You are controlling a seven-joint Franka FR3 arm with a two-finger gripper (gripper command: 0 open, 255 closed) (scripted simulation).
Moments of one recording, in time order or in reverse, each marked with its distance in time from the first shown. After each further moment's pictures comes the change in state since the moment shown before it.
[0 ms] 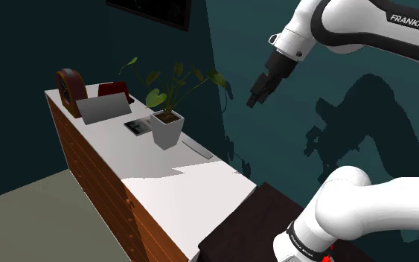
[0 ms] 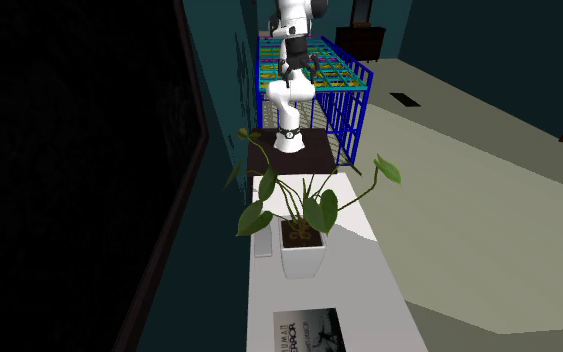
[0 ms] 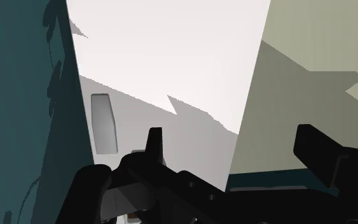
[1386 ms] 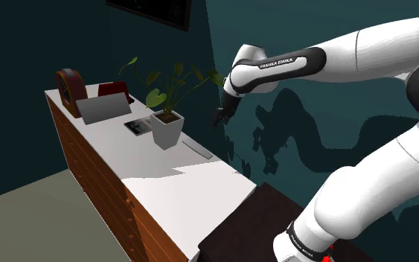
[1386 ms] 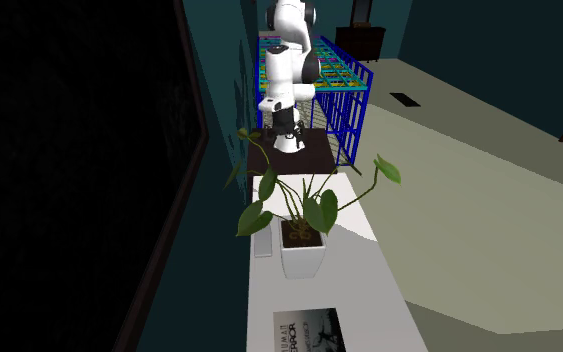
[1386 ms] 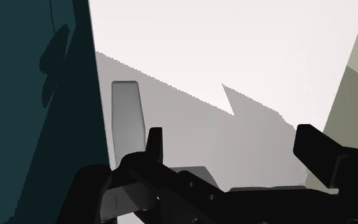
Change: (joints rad) arm -0.024 0.585 -0.054 -0.008 -0.035 0.506 -0.108
